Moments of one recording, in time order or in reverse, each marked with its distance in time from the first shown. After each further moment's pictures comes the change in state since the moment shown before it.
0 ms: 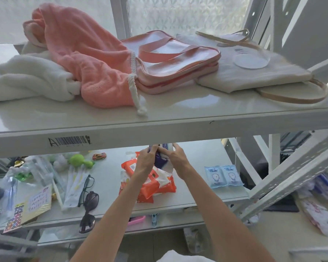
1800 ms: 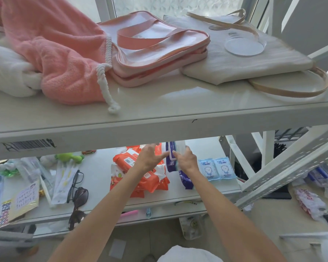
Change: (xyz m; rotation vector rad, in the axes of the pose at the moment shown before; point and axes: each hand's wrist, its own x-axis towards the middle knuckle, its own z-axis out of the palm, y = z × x) left_hand 0.024 -0.025 0.038 0.797 -0.191 0.240; right_hand 0.012 0.048 -0.069 -0.485 0.232 0.078
